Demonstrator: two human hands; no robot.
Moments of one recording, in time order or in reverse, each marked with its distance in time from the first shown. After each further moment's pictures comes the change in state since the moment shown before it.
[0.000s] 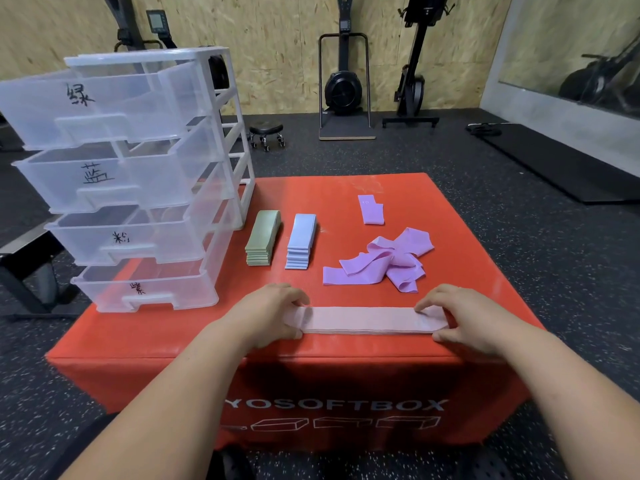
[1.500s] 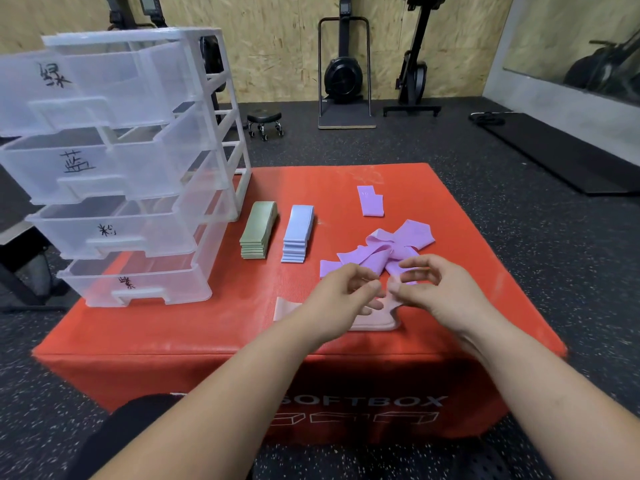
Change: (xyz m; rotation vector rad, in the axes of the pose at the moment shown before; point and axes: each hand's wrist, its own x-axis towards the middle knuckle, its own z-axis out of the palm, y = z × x) left_hand 0.028 0.122 0.013 -1.108 0.025 -0.099; right_hand 0.000 -0.093 -0.015 1.152 0.354 0.259
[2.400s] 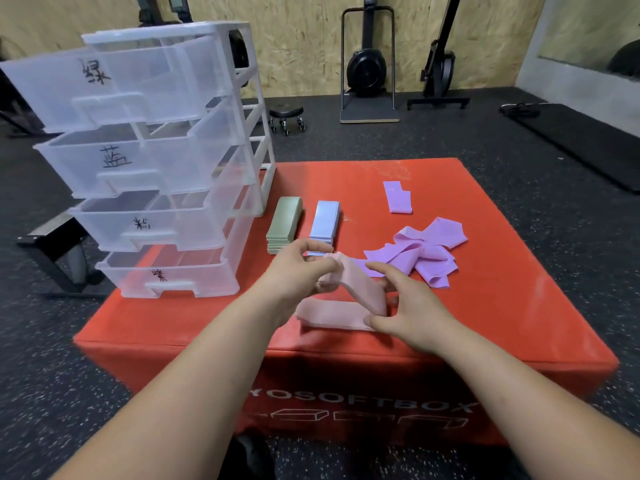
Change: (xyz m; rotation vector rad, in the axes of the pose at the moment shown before) left_hand -0.007 0.007 -0.089 -0.277 0.328 -0.151; right_hand 0.026 0.034 0.070 -0.590 -0.295 -0.261
